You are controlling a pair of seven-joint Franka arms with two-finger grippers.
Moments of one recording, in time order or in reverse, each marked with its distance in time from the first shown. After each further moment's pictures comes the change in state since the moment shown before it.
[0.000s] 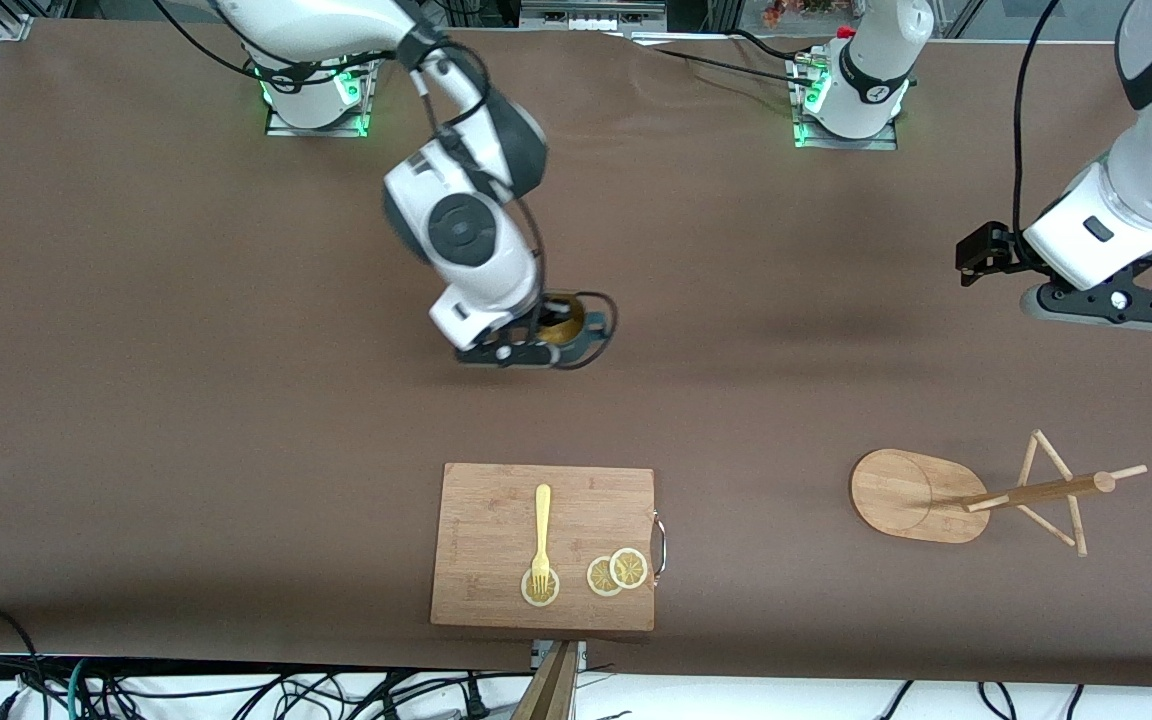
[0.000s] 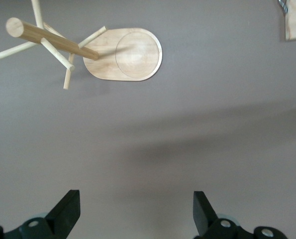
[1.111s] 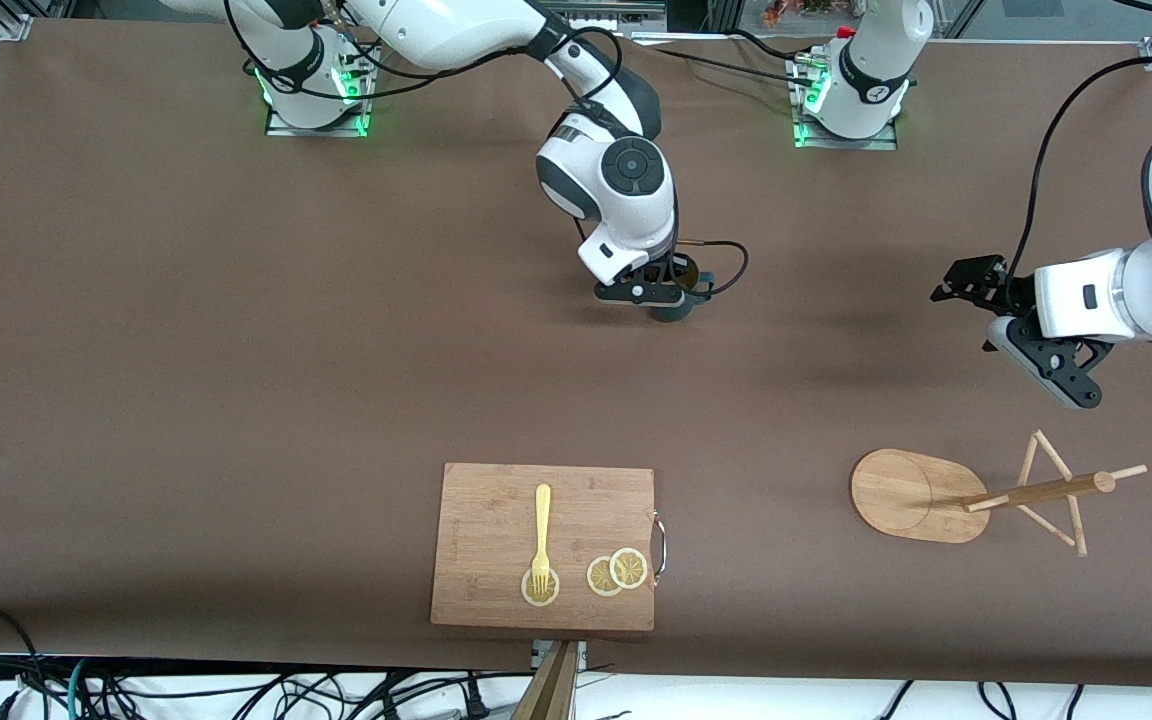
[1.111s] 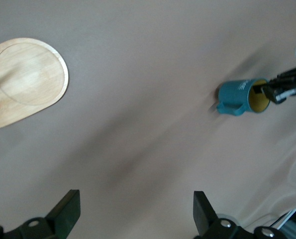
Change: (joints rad) left arm 0.139 0.137 0.001 -0.059 -0.291 0.043 0.668; right arm 0.256 0.220 -0.019 0.141 -0.053 0.156 0.264
